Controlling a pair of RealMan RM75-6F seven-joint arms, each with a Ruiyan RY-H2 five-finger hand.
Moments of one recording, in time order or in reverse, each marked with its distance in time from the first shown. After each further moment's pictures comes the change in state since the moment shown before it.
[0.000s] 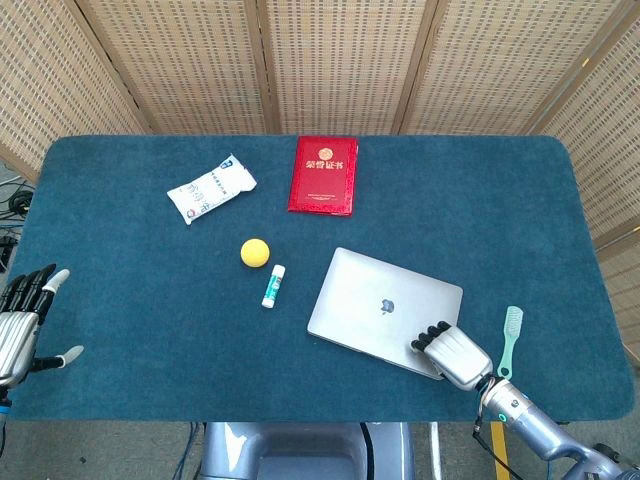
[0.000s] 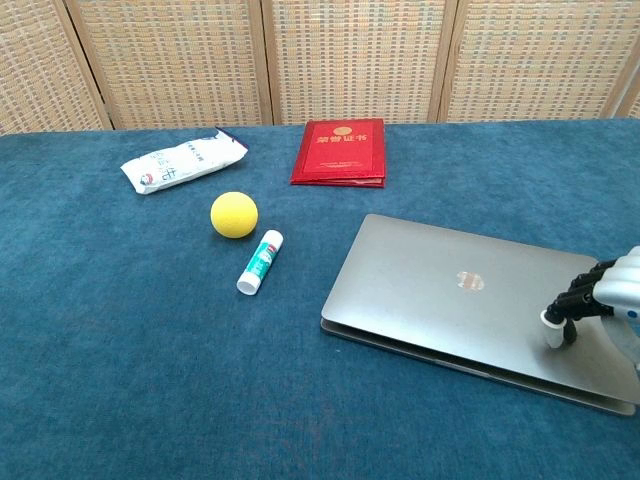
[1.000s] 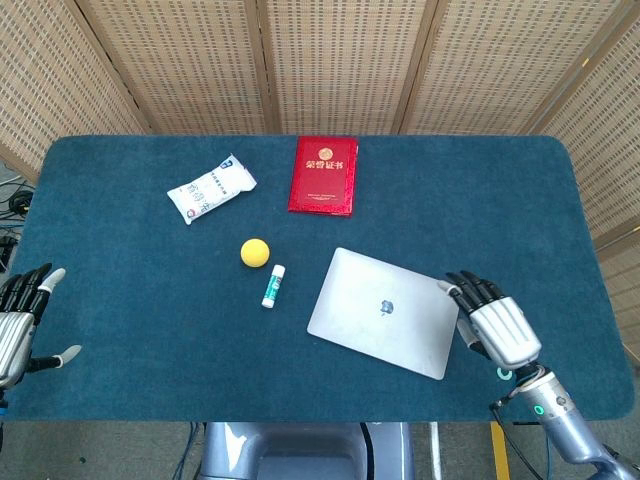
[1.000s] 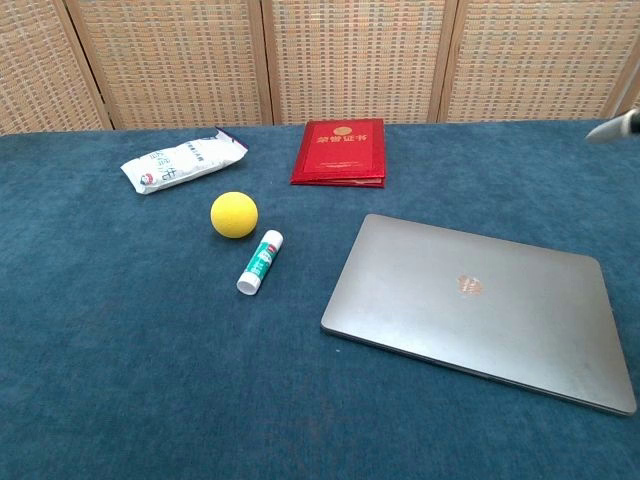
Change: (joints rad) left arm 0.009 0.004 0.000 0.003 0.013 0.022 -0.017; right arm -0.123 0.079 0.107 -0.059 0.078 0.353 0.159
